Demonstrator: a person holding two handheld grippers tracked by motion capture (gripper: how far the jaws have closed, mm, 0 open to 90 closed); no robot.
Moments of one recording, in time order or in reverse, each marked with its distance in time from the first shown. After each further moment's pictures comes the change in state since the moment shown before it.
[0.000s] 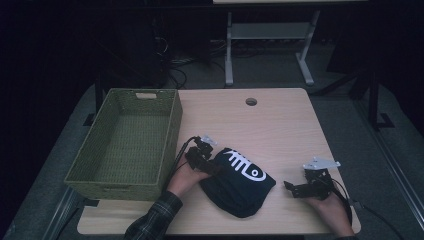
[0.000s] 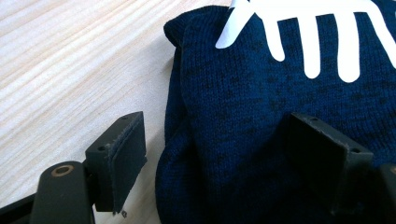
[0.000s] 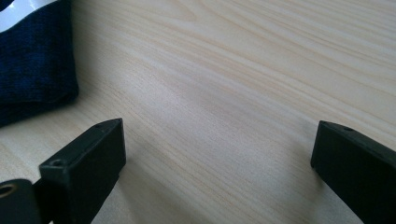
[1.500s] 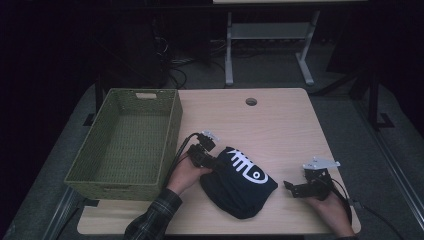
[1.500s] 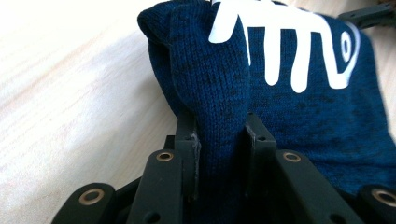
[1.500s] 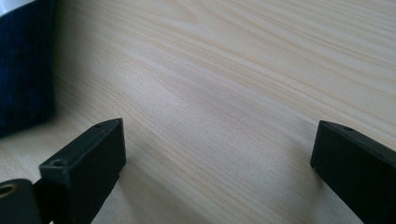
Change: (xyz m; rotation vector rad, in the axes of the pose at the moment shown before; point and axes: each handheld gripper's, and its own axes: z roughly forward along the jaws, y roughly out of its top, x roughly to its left) left arm -0.009 0.022 -0.015 0.043 -0.157 -0.061; right arm 0.001 0.000 0.000 0.005 -0.003 0.008
